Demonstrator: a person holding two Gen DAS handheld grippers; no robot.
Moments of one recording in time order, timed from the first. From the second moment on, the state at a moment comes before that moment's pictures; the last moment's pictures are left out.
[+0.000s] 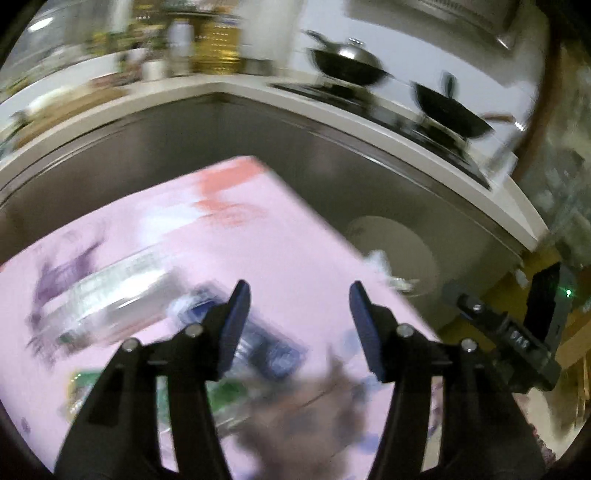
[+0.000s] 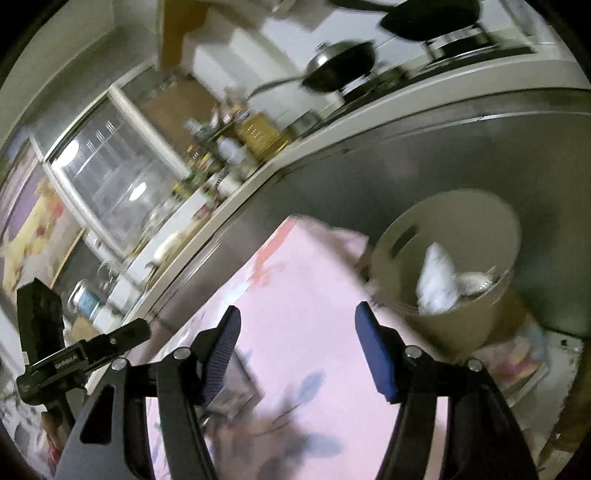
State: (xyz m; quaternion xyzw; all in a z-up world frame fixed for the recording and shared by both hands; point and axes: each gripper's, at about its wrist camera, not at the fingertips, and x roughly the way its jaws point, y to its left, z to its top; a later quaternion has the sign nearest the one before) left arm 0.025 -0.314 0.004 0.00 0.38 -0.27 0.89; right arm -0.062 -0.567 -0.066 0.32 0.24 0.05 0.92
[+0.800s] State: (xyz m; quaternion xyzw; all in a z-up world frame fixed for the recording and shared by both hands) left arm 0.008 -0.089 -0.092 -0.15 0.45 -0.15 0.87; right arm -0.063 -0.368 -0.099 0.22 0.39 0.23 0.86
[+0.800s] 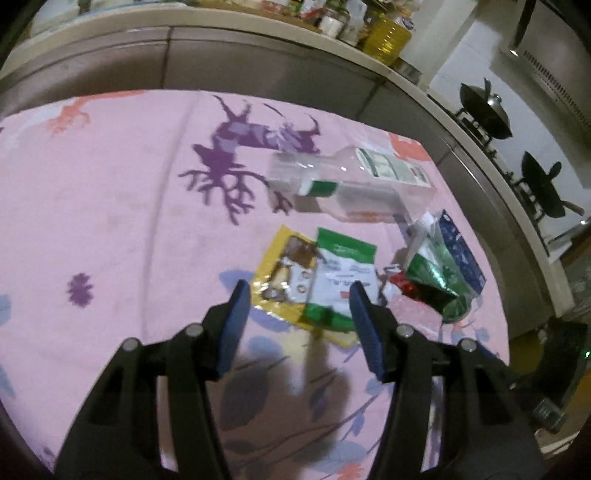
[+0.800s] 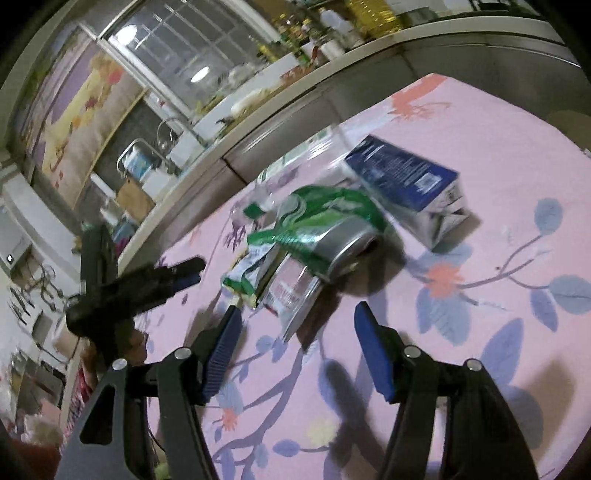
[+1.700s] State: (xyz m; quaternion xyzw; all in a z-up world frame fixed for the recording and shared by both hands) left arm 0.007 -0.112 -0.099 -0.21 0.48 -0.23 0.82; right arm -0.044 -0.333 -0.116 0.24 0.41 0.27 0.84
